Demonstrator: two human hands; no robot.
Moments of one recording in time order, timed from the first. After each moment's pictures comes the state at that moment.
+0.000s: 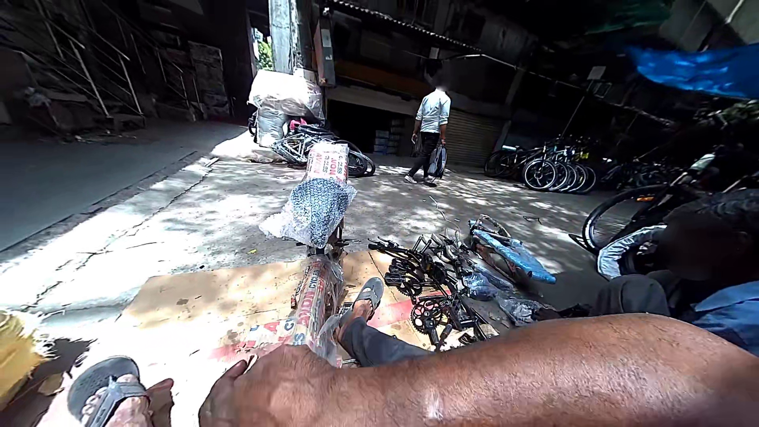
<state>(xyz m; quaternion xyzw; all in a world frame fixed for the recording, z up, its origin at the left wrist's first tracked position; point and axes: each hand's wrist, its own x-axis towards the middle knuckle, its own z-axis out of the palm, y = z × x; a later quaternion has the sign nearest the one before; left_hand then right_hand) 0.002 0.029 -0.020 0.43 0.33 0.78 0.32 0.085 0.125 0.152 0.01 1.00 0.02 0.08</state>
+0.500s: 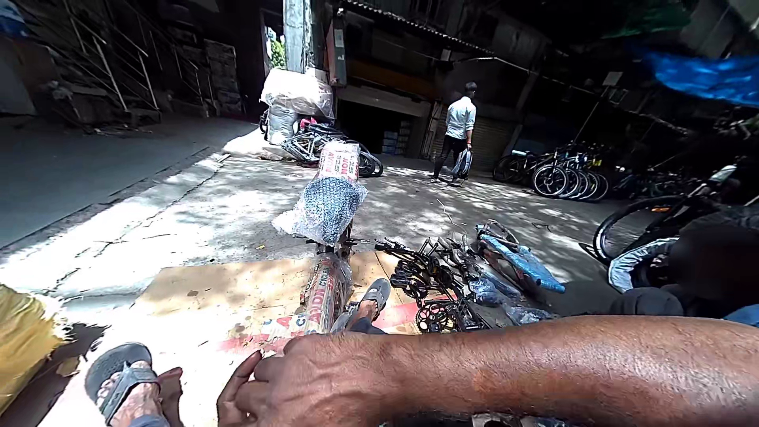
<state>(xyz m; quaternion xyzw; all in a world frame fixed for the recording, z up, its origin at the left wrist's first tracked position) -0.001 0.031 -0.020 0.47 0.33 0.77 0.30 0.096 0.161 0.147 -0.22 0.97 0.07 -0.01</state>
